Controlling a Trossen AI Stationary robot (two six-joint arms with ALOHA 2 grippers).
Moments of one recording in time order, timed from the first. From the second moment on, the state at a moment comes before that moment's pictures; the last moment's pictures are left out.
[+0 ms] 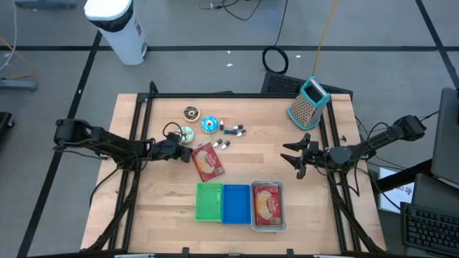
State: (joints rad) left arm 0.08 1.26 0.08 0.47 -0.23 -0.99; right arm 0.37 0.60 0.01 0.62 0.63 0.19
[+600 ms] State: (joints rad) left arm 0.08 1.14 0.25 0.70 -0.18 -0.42; right arm 0.37 0.60 0.02 0.62 0.63 0.20
